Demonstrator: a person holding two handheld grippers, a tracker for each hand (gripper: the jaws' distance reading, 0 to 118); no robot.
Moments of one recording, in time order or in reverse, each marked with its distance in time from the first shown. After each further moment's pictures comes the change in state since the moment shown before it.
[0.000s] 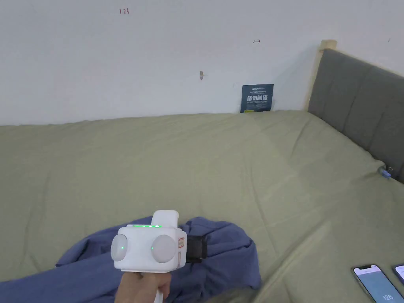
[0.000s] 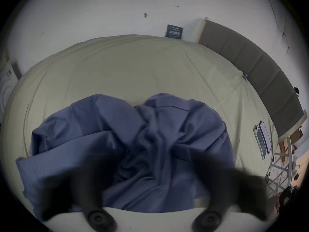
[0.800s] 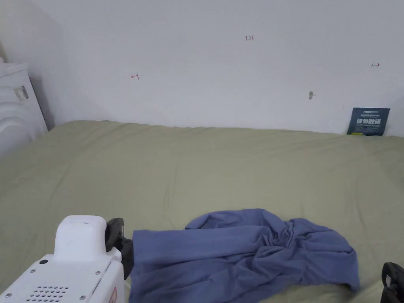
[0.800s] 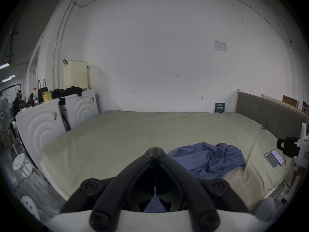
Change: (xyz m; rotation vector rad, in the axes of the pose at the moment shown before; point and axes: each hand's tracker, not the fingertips) left arm -0.111 -0.167 0.378 0.606 0.479 0.091; right arm -0.055 0.025 0.067 0.253 0.104 0.111
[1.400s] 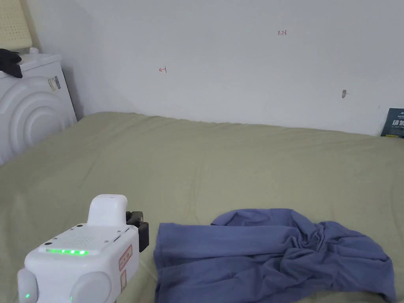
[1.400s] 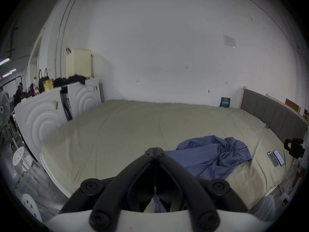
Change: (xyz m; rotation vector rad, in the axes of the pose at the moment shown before) left arm -0.057 -0.011 -0.091 -0.200 -0.045 0.085; right arm -0.016 -0.002 -0.010 -0.038 0.003 0.014
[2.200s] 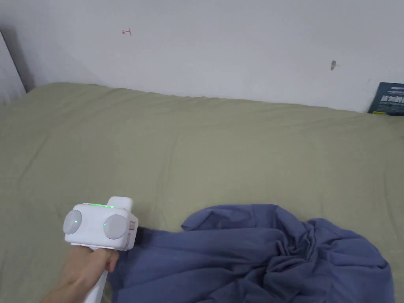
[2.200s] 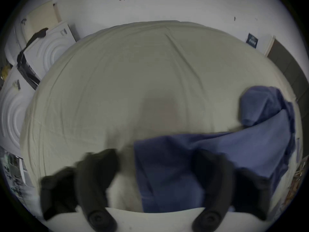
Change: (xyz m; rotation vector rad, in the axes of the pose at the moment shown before) left arm 0.001 -0.025 -0.284 -0.543 0.045 -0.117; right arm 0.012 -0.039 -0.094 -0.220 -0.018 -0.038
